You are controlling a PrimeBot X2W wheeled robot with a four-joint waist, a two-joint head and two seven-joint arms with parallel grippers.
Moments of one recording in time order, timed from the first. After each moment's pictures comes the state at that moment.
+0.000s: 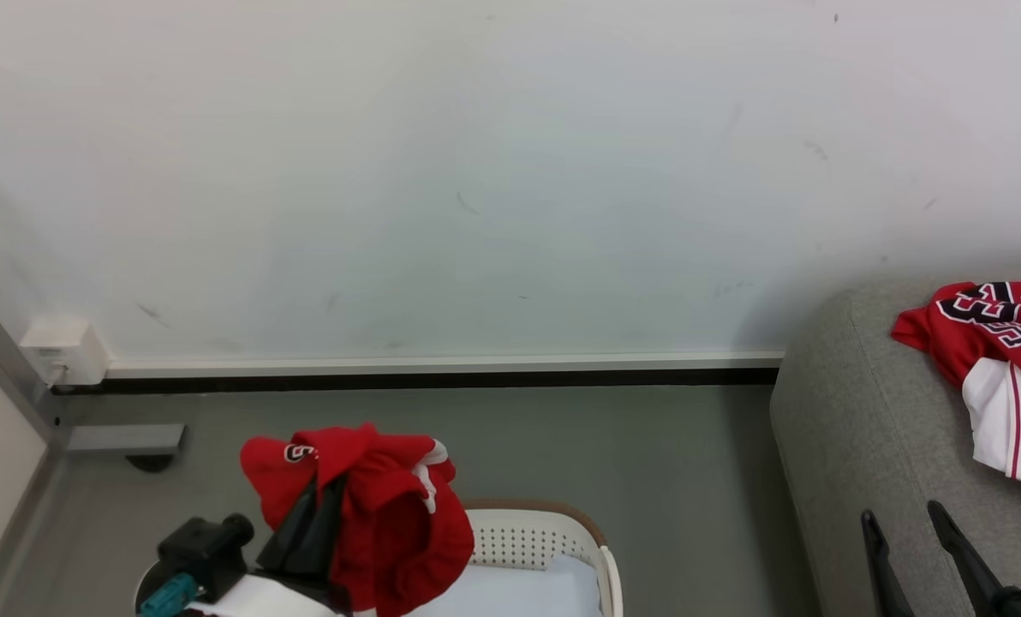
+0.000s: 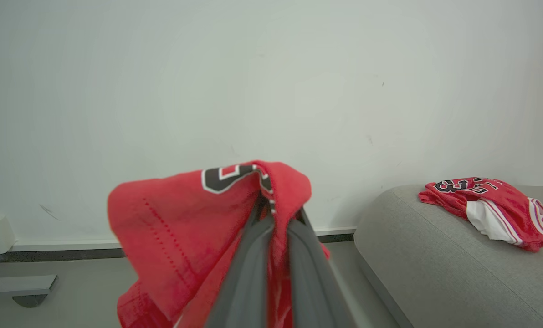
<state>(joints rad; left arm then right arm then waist) -0.11 0.25 -0.31 0.18 -0.43 -0.03 -0.26 0.06 -0.16 0.04 0.18 0.24 0.13 -0.26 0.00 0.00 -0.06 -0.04</state>
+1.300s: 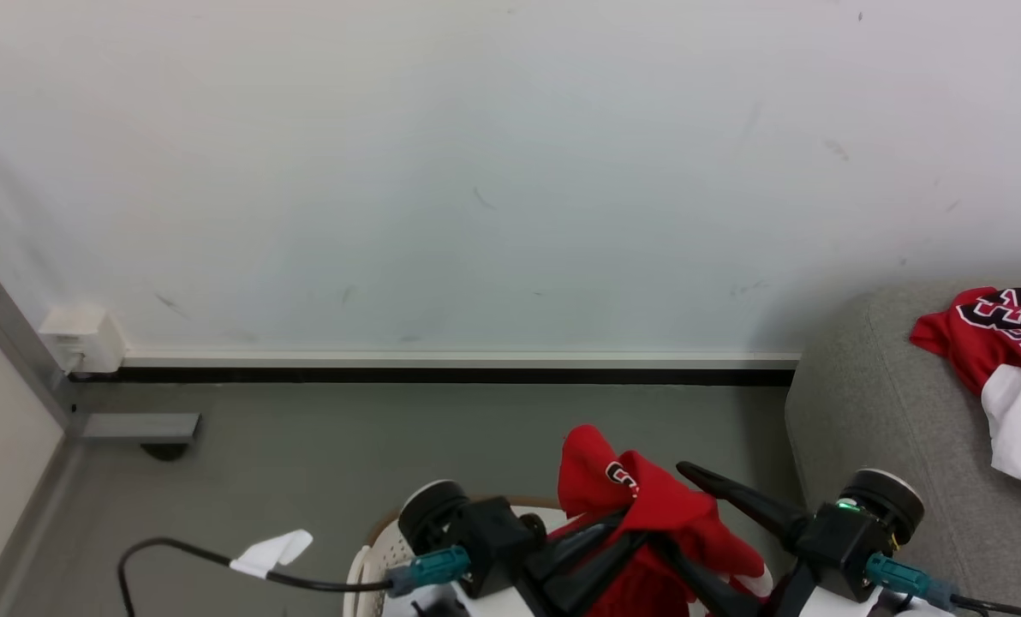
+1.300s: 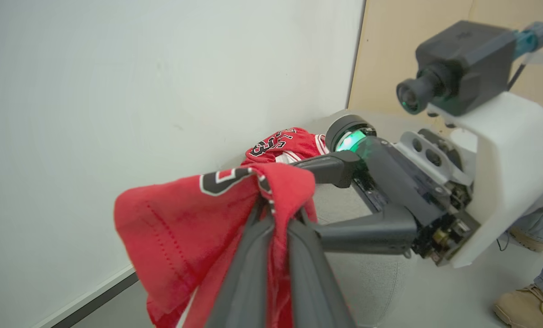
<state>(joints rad) -0.40 0.27 -0.88 0.05 -0.48 -0.13 -0.12 -0.41 -0.52 0.89 0.04 0.57 0.13 -0.12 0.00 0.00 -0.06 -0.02</state>
